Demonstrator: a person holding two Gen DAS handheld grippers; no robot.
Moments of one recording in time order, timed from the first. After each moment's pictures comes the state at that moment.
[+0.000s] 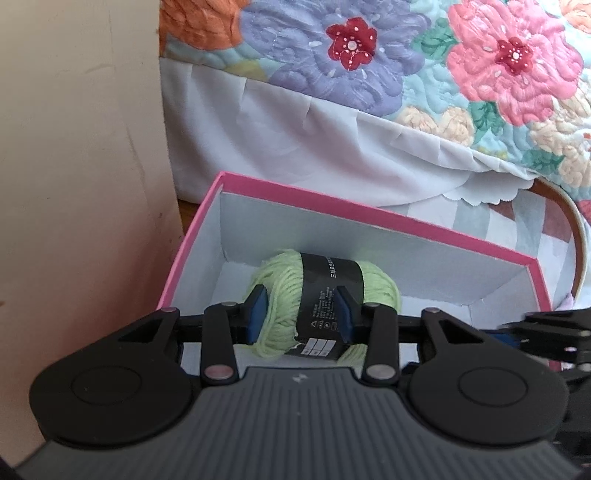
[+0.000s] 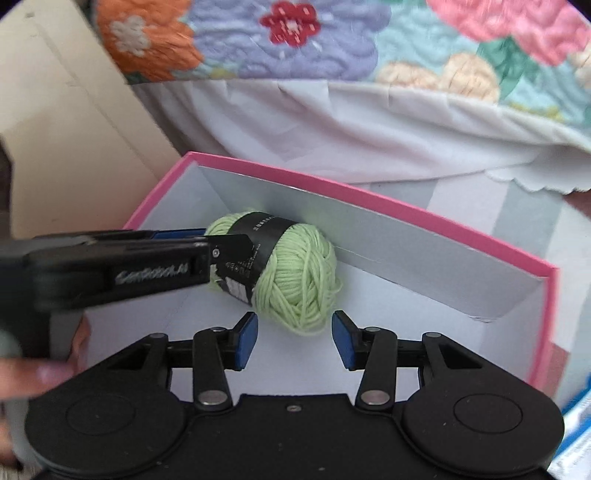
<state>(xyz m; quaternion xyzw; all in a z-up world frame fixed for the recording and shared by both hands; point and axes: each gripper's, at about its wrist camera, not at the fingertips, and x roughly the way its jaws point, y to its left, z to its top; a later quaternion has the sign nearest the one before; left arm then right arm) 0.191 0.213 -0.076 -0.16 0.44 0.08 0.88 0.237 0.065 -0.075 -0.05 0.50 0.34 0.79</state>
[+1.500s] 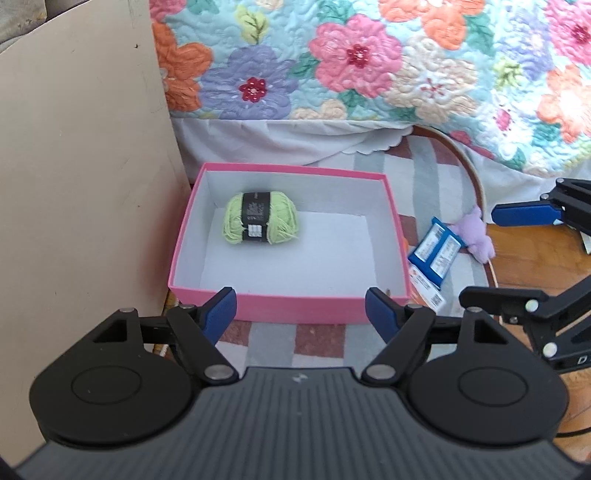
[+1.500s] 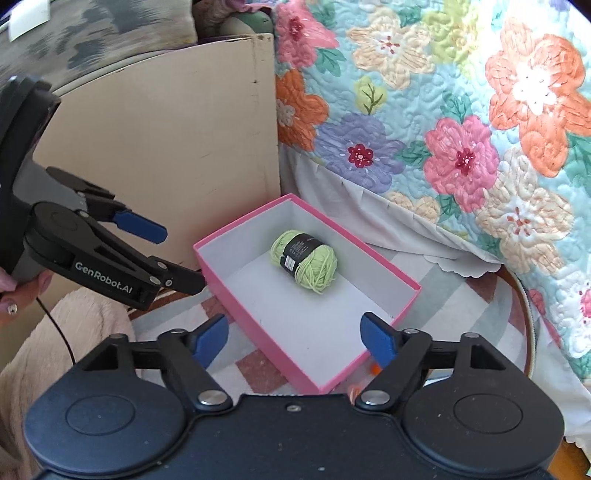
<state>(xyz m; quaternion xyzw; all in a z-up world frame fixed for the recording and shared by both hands) 0.021 0.116 0.089 -0.08 0.47 0.05 0.88 0.085 -0.039 0.092 -0.18 0.38 0.40 0.81</state>
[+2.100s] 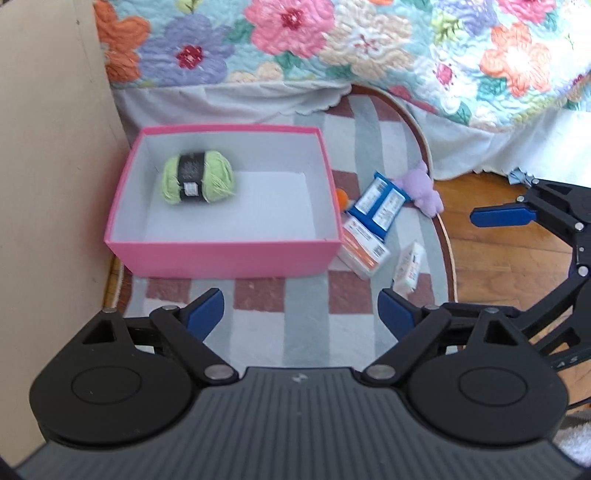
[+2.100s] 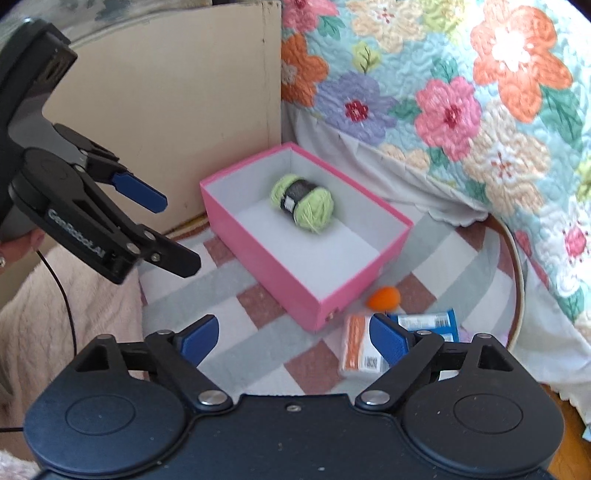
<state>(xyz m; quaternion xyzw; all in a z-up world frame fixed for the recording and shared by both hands) -0.003 0.065 0.072 -0.09 0.50 -0.02 0.86 0.045 -0.091 0.067 -0.20 0.41 0.39 0.80</state>
